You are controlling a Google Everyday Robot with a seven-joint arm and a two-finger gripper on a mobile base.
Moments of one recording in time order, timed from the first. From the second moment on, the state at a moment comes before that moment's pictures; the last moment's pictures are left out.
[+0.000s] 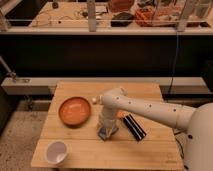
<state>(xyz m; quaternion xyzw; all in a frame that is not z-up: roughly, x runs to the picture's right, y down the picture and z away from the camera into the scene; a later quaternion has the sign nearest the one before) -0.011 0.232 0.800 -0.31 -0.32 -0.44 0.78</state>
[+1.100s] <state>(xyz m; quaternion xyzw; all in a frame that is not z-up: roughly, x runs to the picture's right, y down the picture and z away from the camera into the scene) 0.061 0.281 0.752 -0.32 -0.32 -0.45 0.77</state>
